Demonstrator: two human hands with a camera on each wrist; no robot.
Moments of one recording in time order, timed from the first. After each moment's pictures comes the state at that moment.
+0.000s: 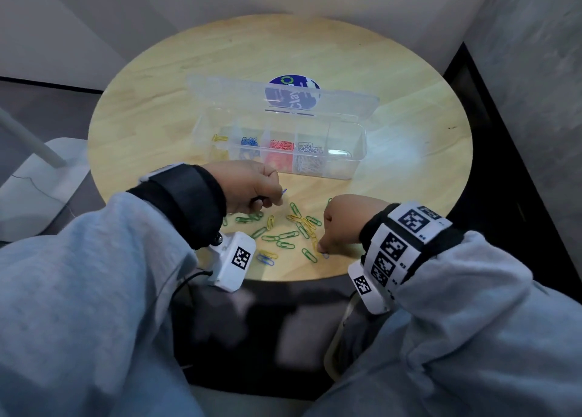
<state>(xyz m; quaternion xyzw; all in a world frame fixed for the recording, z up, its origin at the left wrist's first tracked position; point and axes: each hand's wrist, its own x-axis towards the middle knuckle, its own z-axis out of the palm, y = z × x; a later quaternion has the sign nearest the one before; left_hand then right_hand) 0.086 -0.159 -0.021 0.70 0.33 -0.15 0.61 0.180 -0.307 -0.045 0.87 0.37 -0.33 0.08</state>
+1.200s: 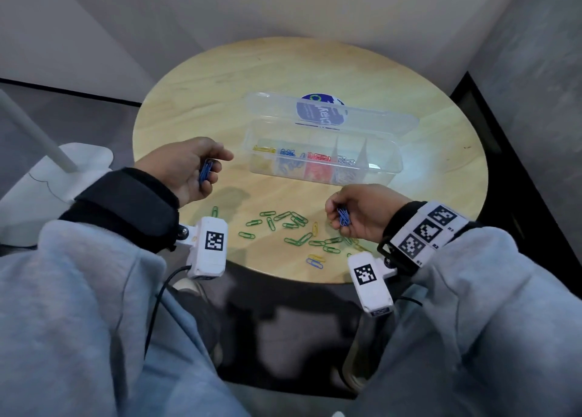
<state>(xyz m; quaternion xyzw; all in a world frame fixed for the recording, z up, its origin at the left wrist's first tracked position) -0.007 -0.062 0.006 0.58 0.44 0.06 0.68 0.147 -0.269 -0.023 0.69 0.08 -0.54 -0.47</state>
